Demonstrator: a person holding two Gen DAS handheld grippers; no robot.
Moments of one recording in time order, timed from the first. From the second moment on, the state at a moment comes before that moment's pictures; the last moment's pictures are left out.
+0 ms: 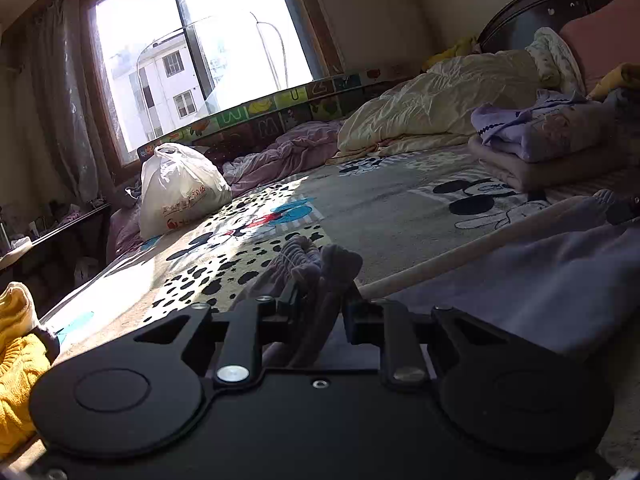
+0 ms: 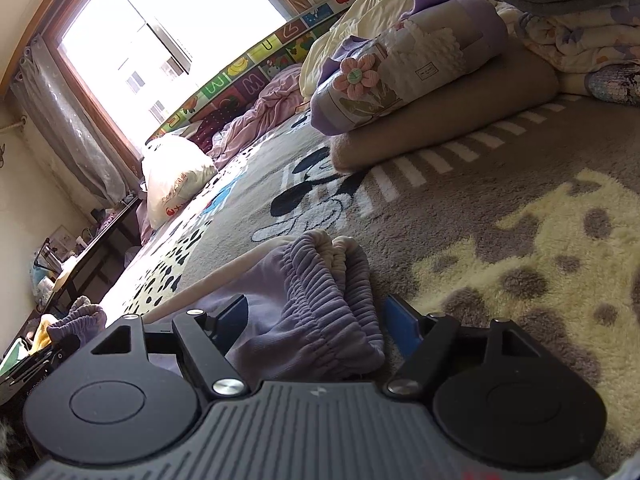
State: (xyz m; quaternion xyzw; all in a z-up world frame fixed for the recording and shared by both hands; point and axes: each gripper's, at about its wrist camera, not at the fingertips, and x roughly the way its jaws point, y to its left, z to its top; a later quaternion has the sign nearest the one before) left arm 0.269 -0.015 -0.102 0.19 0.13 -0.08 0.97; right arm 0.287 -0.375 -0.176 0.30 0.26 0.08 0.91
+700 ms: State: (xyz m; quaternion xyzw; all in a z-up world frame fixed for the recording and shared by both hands) left arm 0.264 -0.046 -0.114 0.24 0.20 -0.25 0.92; right arm 0.288 -0.373 -0.175 0.30 0.26 0.08 0.91
